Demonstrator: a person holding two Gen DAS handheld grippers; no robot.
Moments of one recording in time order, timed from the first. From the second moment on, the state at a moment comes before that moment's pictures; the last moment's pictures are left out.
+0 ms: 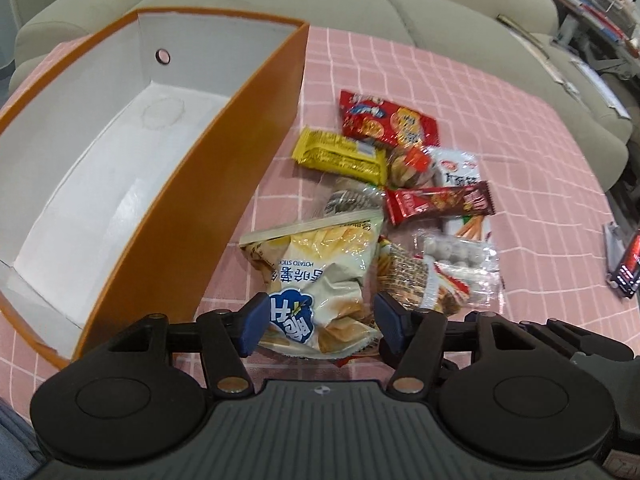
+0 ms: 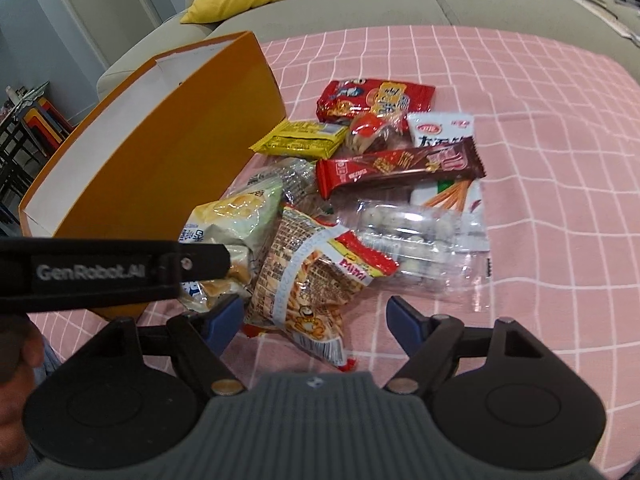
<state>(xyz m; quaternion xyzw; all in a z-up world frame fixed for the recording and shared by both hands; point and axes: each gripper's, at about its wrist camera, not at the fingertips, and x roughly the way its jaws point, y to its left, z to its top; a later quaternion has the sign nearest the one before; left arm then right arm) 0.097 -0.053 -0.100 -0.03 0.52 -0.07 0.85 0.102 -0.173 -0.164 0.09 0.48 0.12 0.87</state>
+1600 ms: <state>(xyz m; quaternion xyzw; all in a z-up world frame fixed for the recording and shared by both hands) 0.062 -0.034 -0.022 -0.01 0.47 -0.10 0.88 0.047 -0.173 -0.082 -0.02 0.40 0.18 0.90</state>
